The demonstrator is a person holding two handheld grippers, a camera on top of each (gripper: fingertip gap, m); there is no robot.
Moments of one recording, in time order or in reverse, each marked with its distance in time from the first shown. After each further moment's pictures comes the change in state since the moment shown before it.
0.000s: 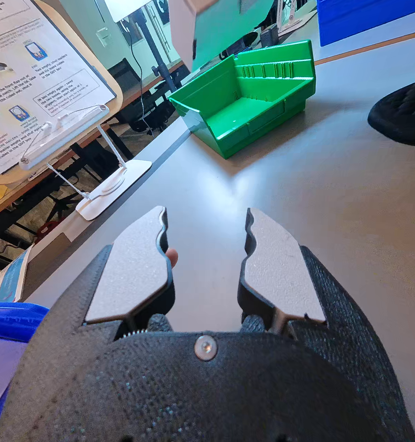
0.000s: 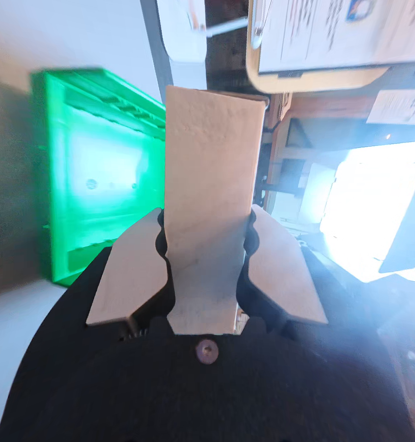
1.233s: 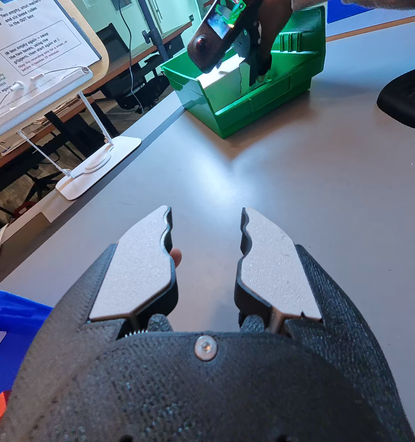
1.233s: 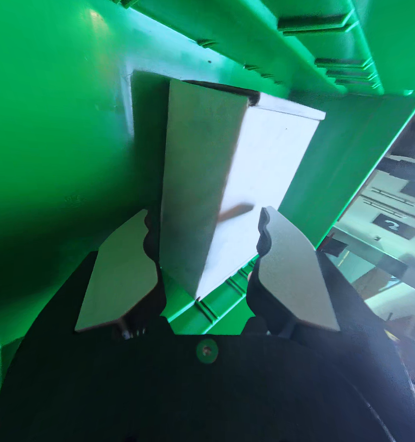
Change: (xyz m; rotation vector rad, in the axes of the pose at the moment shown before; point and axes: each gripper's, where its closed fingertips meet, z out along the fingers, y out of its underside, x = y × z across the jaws) left arm 0.000 0.025 0.008 -0.068 0.031 -0.061; right arm -0.104 0.061 0.170 -0.286 -0.370 -0.005
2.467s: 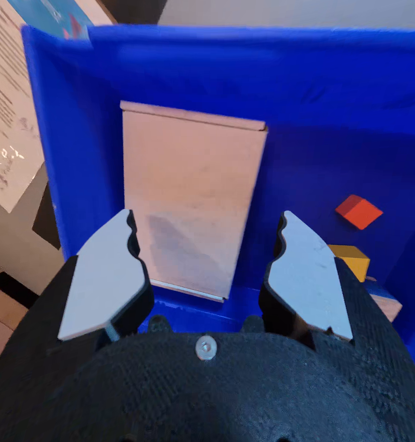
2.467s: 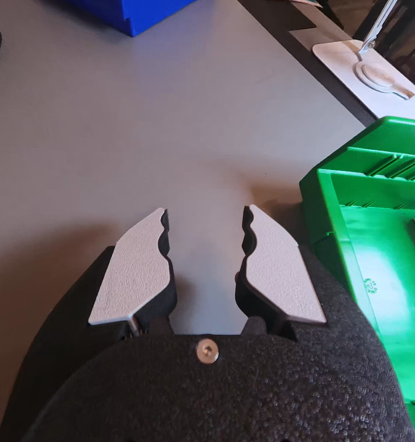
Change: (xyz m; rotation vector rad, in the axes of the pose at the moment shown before) left arm -0.315 0.167 -0.069 -1.023 0.122 -0.094; right arm -0.158 -0.098 -0.184 0.996 -0.449 0.491
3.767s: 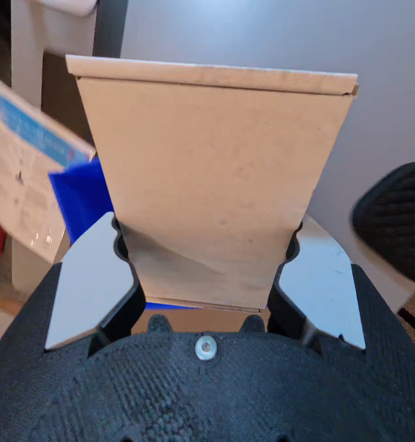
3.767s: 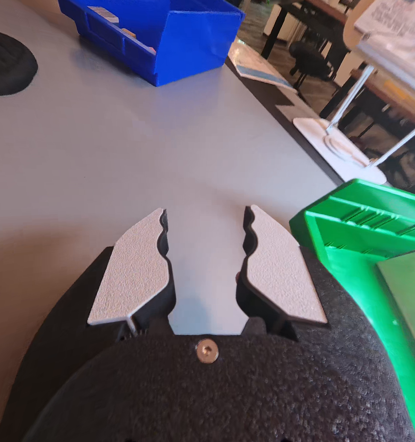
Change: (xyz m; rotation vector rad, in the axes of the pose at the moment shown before) left arm 0.101 -0.038 -0.130 0.156 0.086 0.290; right arm -0.012 -0.025 -0.008 0.187 0.049 -0.151
